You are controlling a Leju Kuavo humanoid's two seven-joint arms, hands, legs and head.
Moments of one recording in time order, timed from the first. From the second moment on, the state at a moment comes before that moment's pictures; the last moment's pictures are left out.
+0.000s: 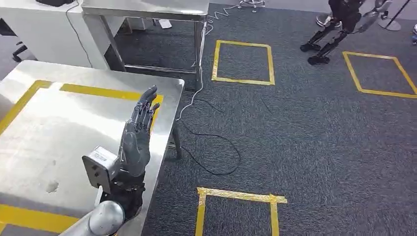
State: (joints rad) left arm -0.09 0.30 -0.61 -2.04 -0.11 0.53 -0.22; right arm -0.09 -0.09 0.36 -0.21 -1.26 -0.33 -0.58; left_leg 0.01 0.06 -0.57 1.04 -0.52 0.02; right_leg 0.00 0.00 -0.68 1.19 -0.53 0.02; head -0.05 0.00
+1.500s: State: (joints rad) left arm -0.11 0.29 -0.61 -2.06 -0.12 0.52 -0.22; right arm -0.09 -0.10 0.36 -0.21 -1.26 -0.34 -0.58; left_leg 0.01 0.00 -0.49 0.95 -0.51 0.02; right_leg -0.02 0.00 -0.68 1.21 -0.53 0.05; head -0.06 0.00
